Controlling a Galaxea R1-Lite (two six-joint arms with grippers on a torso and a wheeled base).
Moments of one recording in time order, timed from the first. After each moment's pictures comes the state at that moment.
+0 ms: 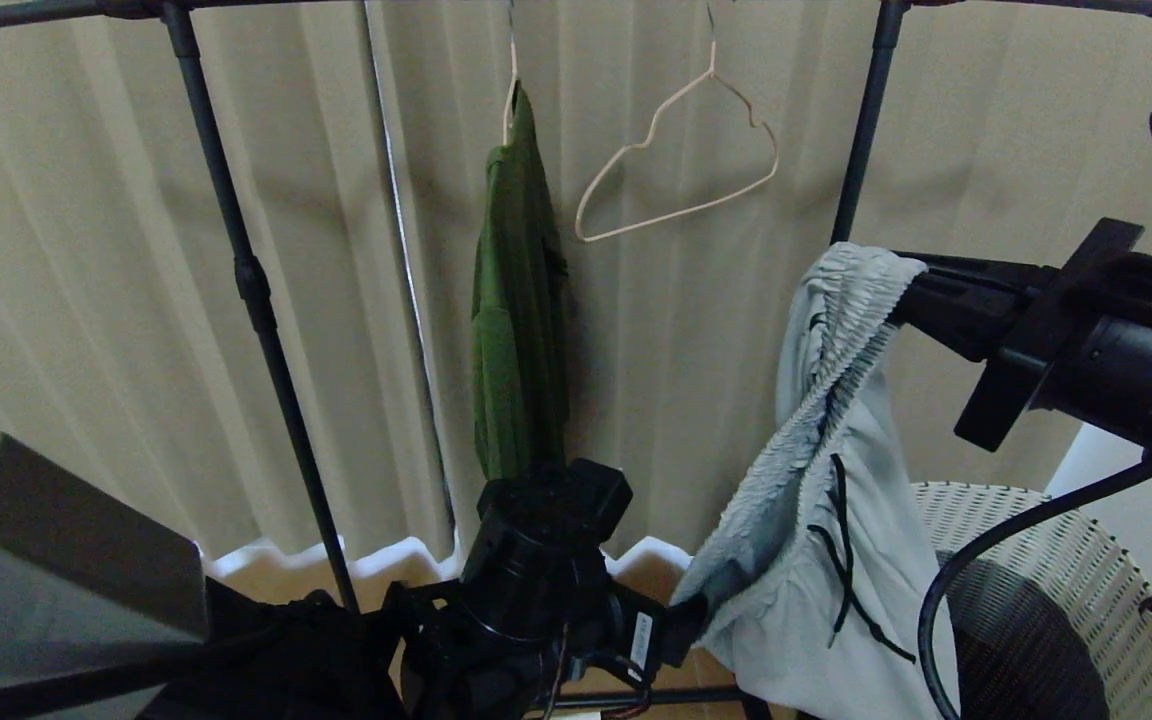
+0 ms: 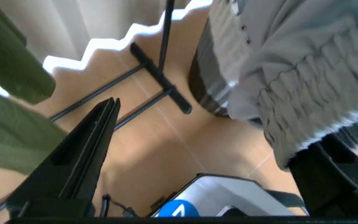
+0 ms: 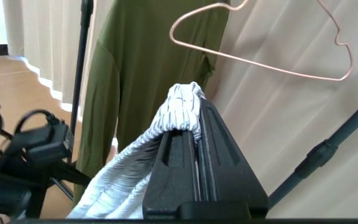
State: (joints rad) left arm -0.90 1.96 -0.76 -0.69 0.12 -0.27; right arm 0.65 1.31 -0.81 -0.53 -0.02 -0.25
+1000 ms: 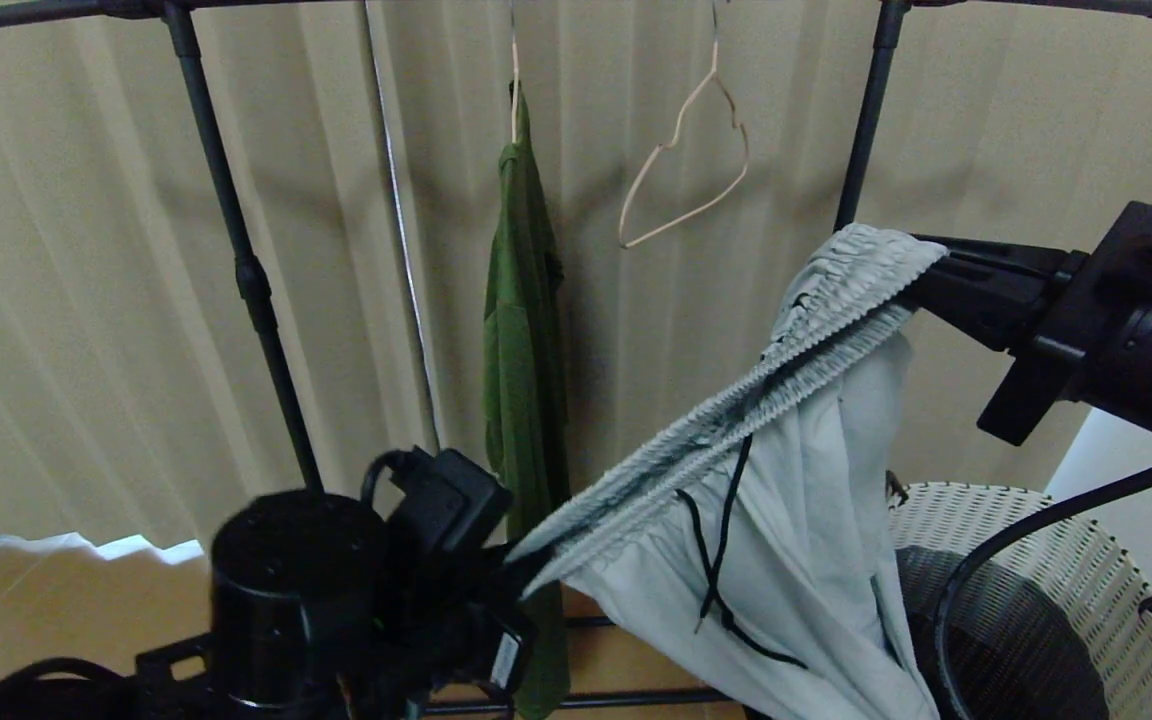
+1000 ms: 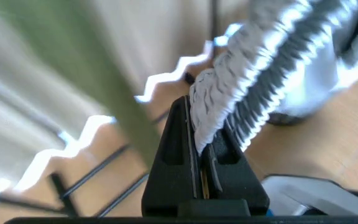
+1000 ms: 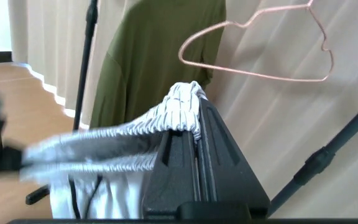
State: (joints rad) left arm -0.82 1.65 -0.46 -0.83 0.21 0.05; right arm 0.65 1.29 -0.82 -0.53 0.00 -0.25
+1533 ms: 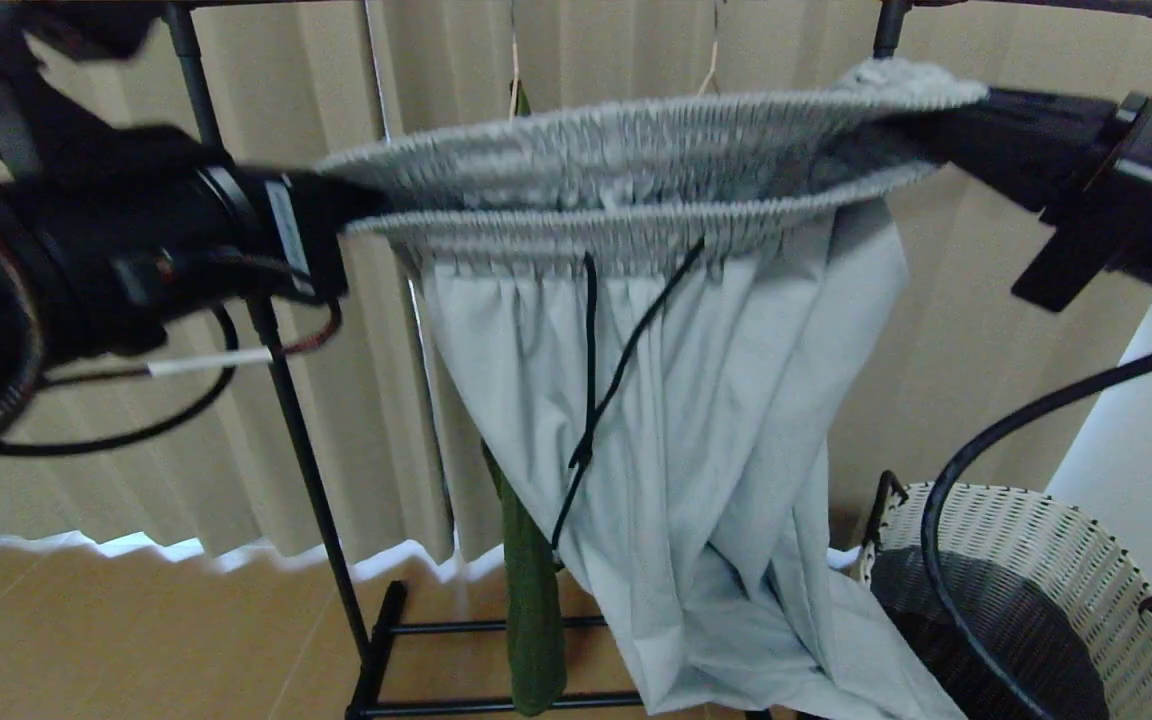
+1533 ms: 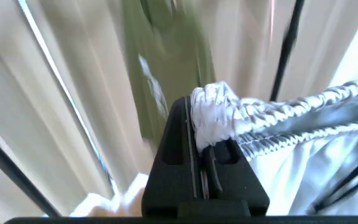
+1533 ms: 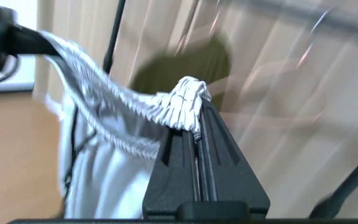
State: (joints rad) left arm -0.58 1.37 -1.12 -0.27 0.19 0.06; right arm 0.65 1.33 -1.01 -0.53 0.08 -0.23
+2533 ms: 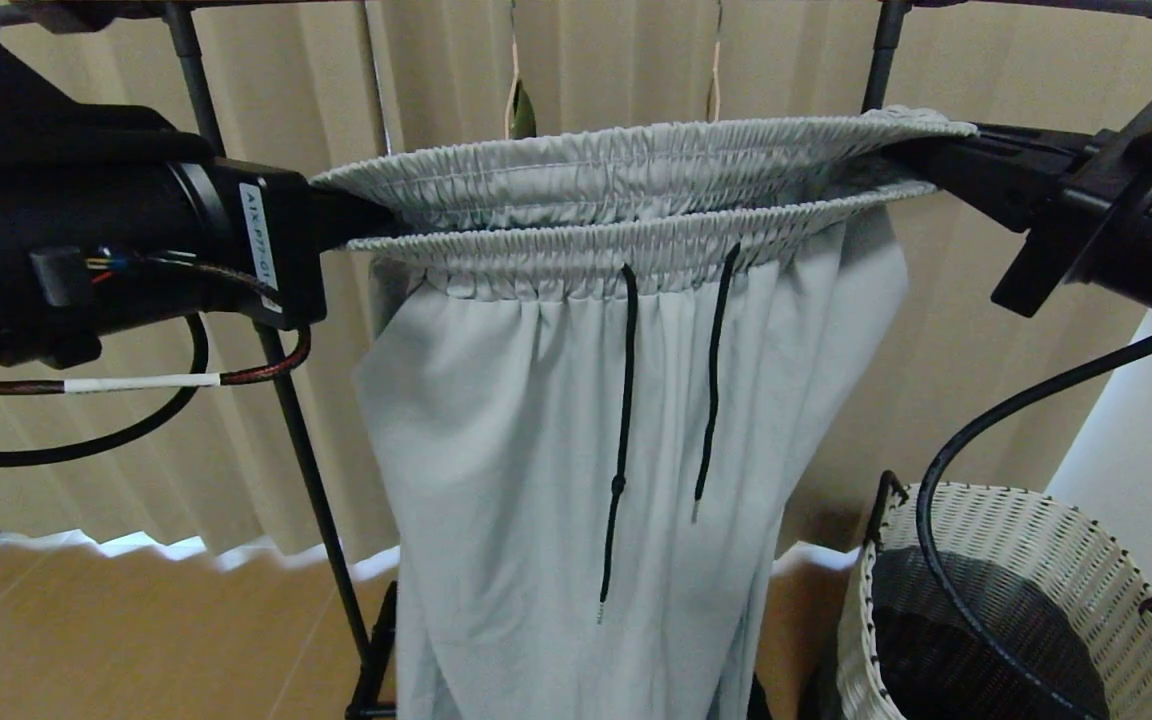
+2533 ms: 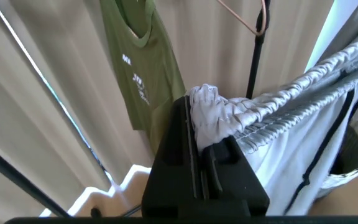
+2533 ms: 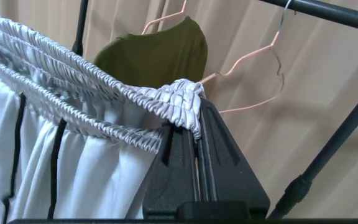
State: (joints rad) left arm -0.64 1.34 -1.18 -0.04 0.16 0.07; right arm 0.55 1.34 -0.97 -0.53 0.07 -0.22
